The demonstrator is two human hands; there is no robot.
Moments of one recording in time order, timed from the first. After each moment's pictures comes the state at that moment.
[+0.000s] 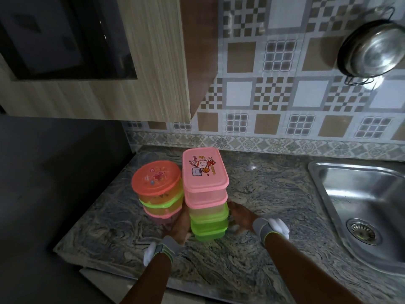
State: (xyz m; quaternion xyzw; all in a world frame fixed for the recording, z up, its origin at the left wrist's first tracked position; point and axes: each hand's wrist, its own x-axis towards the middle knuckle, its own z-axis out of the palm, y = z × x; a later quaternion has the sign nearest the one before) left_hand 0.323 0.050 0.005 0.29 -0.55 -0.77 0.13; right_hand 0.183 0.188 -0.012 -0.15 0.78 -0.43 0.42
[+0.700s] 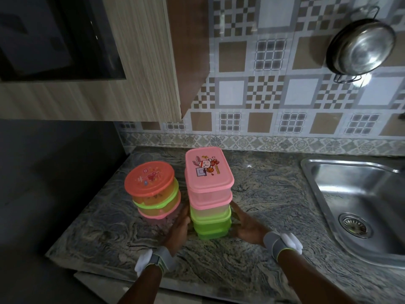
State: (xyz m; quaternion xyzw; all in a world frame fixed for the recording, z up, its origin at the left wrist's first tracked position) left_hand 0.335 0.038 -0.041 0.23 -0.70 -0.67 0.08; right_hand 0.200 0.238 -0.039 -0.28 0.69 -0.55 0.38
